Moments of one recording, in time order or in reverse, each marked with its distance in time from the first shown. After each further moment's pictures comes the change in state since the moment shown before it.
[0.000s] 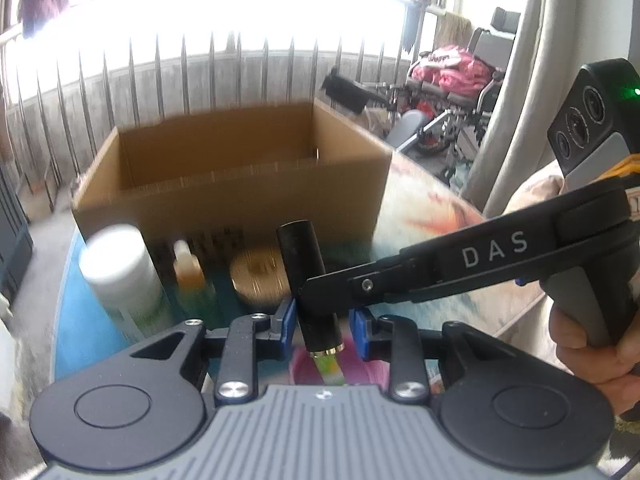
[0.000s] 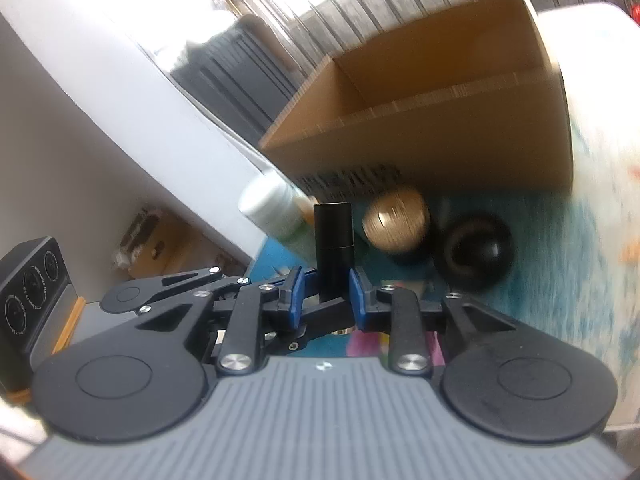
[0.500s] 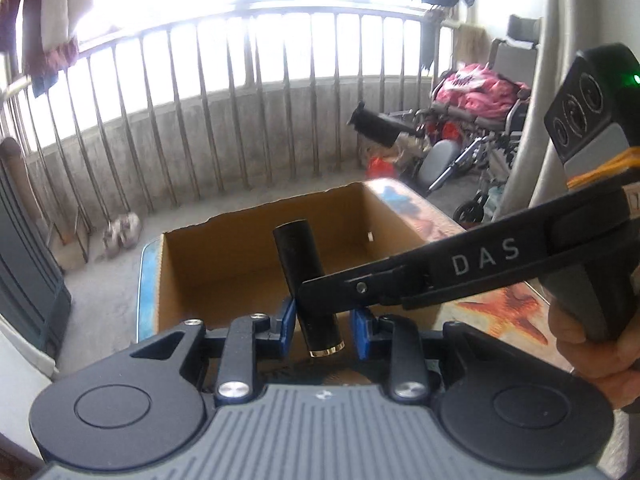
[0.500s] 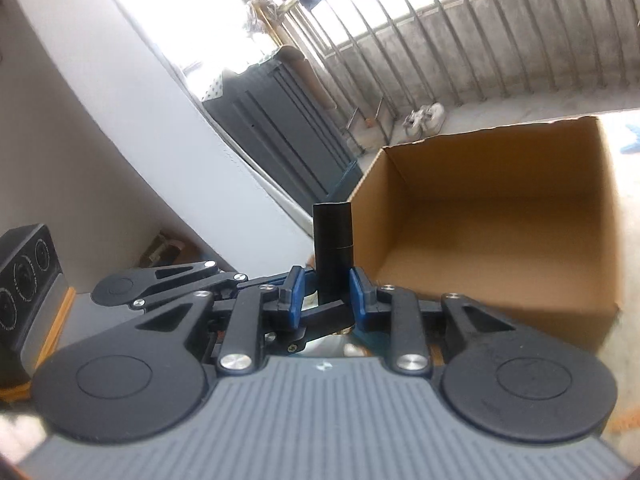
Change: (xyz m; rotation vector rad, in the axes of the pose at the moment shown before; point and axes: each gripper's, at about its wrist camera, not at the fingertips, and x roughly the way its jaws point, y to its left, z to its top) left arm -0.007 0.037 0.117 0.043 0.003 0.087; right arm 0.009 0.034 0.132 -0.081 -0.034 0.066
